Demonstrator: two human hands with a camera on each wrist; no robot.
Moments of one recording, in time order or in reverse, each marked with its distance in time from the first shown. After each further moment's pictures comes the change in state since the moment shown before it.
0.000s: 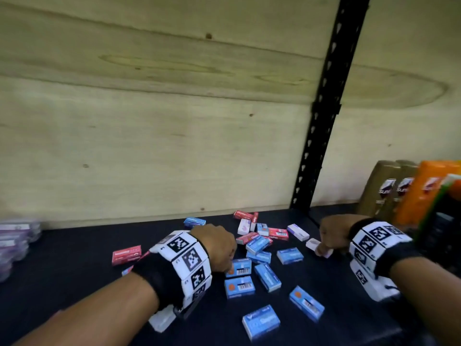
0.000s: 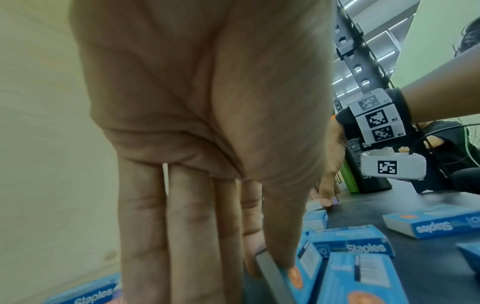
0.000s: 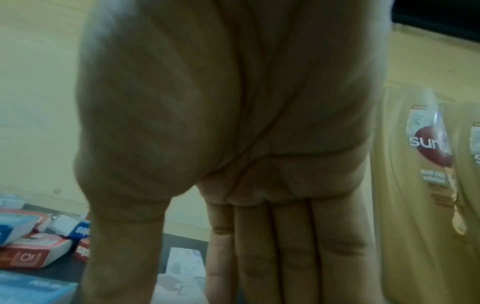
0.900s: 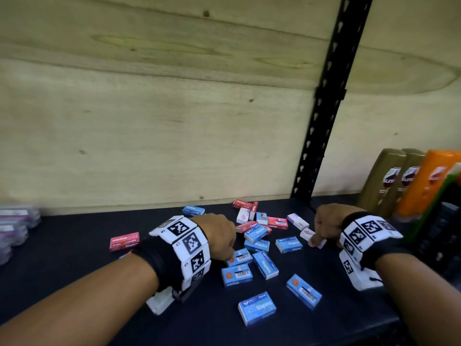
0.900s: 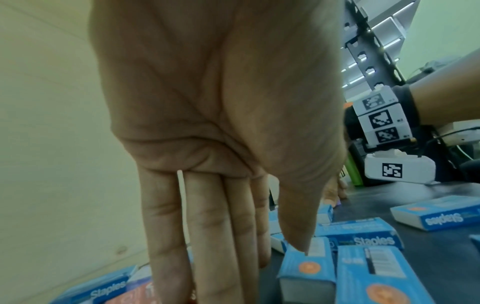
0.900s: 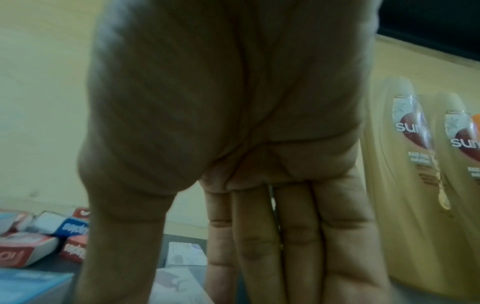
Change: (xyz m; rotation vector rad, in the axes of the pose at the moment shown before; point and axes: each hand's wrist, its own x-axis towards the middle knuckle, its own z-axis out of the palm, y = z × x) left_hand 0.001 0.007 -0.006 -0.042 -0.061 0.019; right_hand 0.011 -0.009 0.007 0.034 -0.005 0.056
